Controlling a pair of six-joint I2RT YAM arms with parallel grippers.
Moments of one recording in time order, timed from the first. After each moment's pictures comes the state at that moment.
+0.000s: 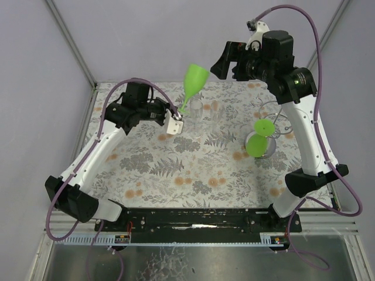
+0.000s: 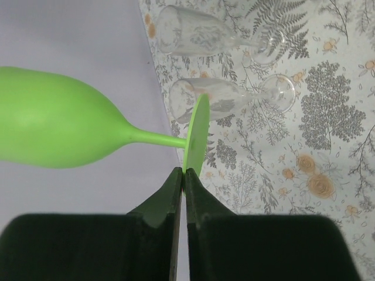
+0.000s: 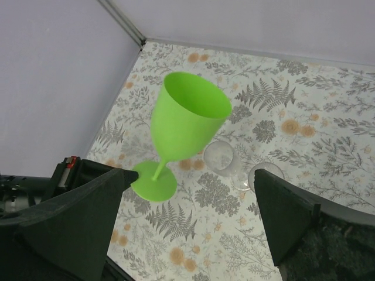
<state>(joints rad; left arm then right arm) -0.40 1.40 1.49 -0.72 0.63 1.51 0.41 1.67 2.25 -0.90 -0.18 0.37</state>
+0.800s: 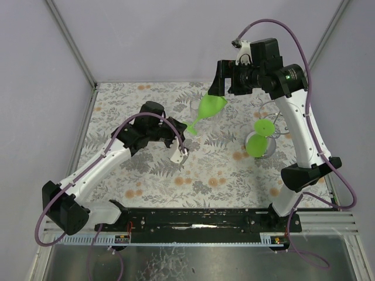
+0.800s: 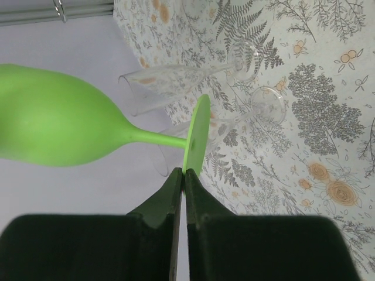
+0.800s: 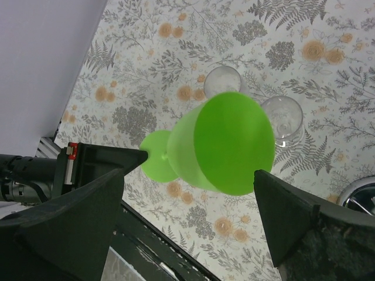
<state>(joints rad) -0.59 1.28 1.19 -0.57 0.51 1.78 0.41 1.74 2.27 -1.15 -0.33 0.29</state>
